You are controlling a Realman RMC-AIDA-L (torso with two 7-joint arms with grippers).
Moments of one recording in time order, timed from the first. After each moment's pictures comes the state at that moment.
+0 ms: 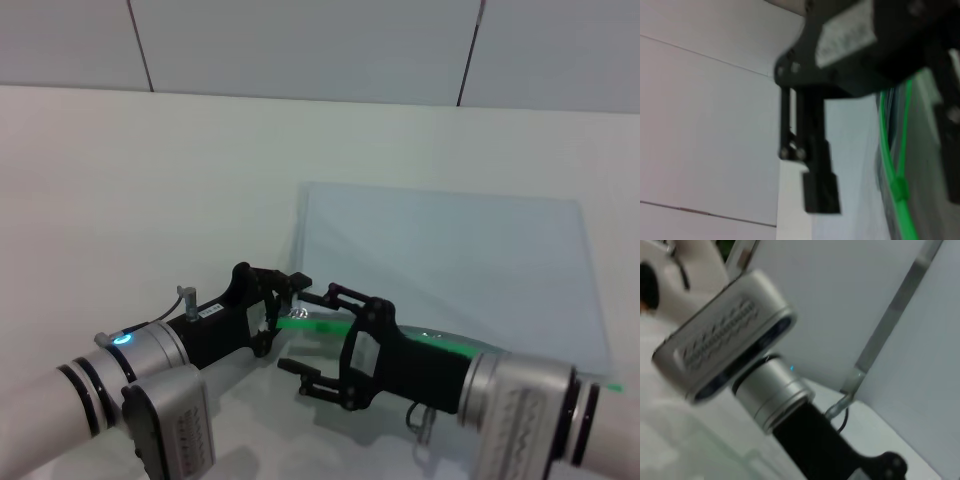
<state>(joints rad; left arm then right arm) -0.47 -2.05 2.47 0.21 -0.24 1.05 0.83 0.57 2.05 0.41 0.45 -2.87 -0.95 -0.10</state>
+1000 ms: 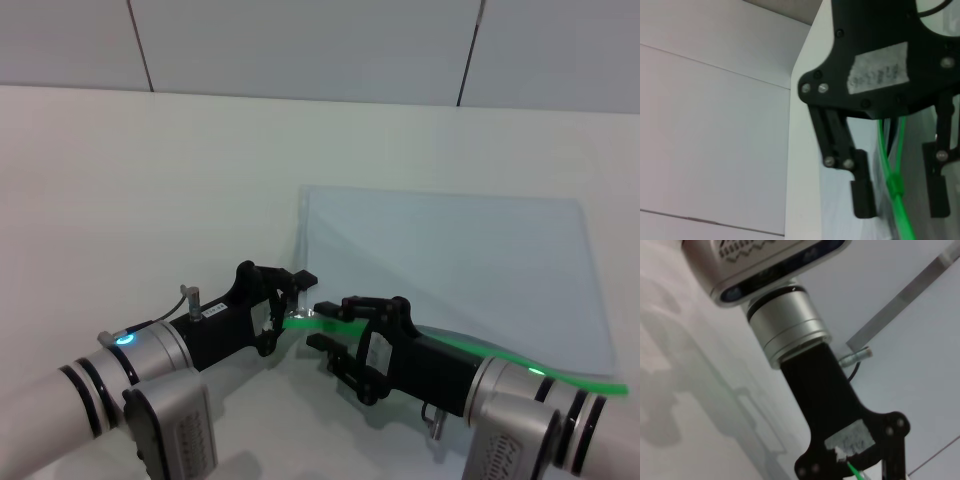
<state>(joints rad) -0.46 -2.05 2.47 0.22 -0.24 1.06 0.85 0.51 2.05 0.48 0.50 -2.86 -0.85 -0.45</state>
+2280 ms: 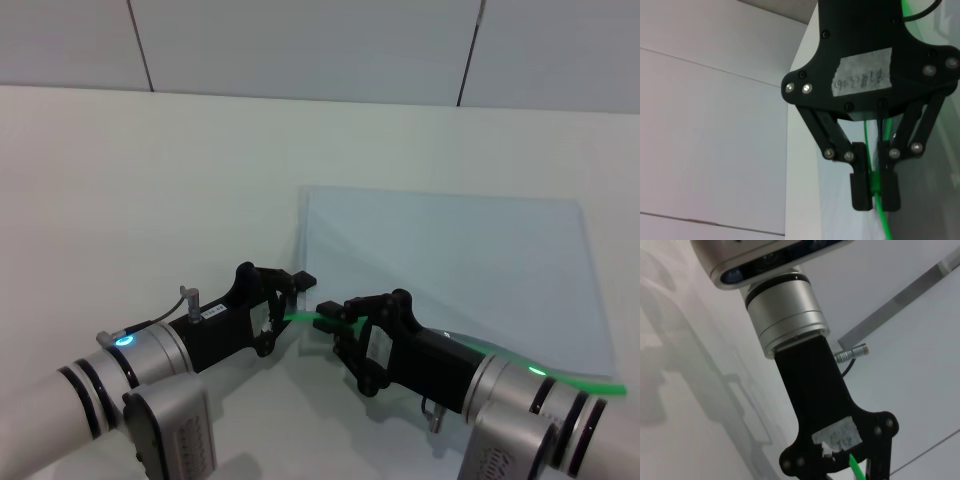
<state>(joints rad) -0.46 -2.05 2.47 0.22 -0.24 1.06 0.87 0.49 2.05 0.47 0.53 -2.78 -0.84 -0.60</state>
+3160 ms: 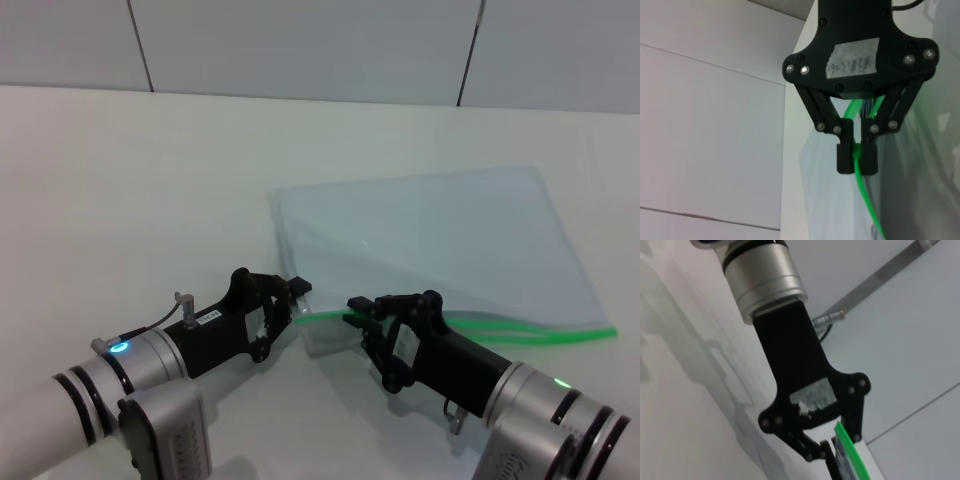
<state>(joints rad) -0.44 -2.05 2.47 0.22 -0.24 1.06 0.87 0.43 2.05 0.48 0.54 -2.70 -0.84 -0.69</state>
